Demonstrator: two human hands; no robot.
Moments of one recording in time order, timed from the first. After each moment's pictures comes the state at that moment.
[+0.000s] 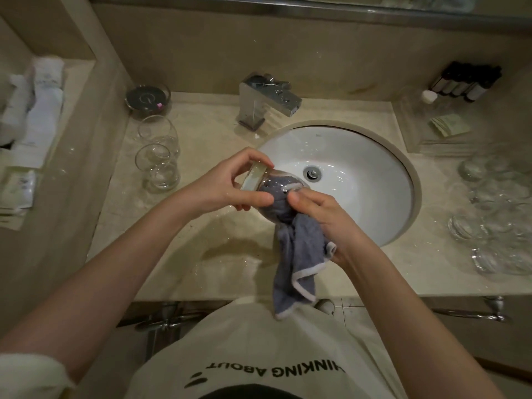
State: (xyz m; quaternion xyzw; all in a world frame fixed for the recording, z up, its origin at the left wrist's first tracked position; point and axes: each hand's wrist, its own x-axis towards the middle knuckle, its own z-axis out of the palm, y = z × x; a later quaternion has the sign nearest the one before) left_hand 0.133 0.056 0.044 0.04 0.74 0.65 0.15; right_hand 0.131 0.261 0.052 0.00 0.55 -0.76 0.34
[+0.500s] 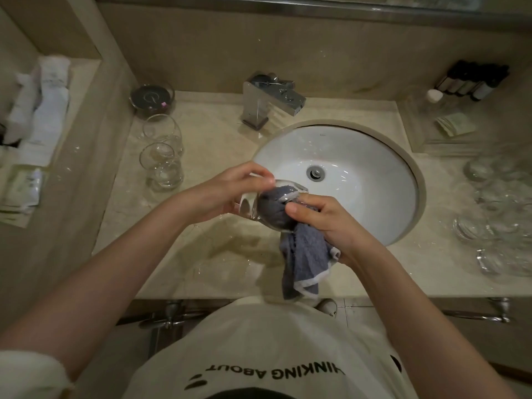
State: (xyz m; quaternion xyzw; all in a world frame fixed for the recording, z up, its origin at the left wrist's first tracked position) left_hand 0.140 0.059 0.052 -0.04 0.69 0.68 0.26; right_hand 0.134 0.265 0.057 -0.05 0.60 -0.71 0.36
